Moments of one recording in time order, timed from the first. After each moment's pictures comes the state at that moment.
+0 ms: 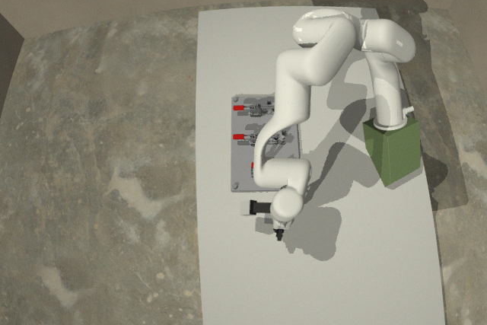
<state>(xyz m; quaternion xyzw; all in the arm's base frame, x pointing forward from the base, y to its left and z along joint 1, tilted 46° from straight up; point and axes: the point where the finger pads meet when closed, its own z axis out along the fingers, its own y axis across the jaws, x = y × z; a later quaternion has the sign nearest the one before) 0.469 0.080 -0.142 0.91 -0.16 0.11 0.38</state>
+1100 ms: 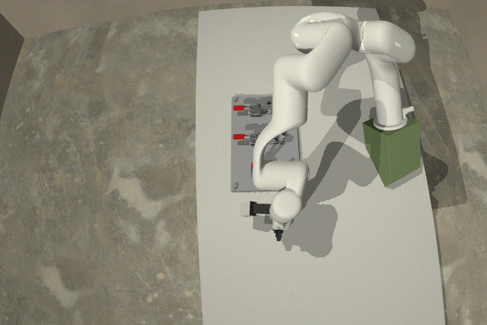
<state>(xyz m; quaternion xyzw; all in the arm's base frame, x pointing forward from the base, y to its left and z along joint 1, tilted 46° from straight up) 0.471 0.064 -0.158 0.91 -0.16 0.11 0.38</state>
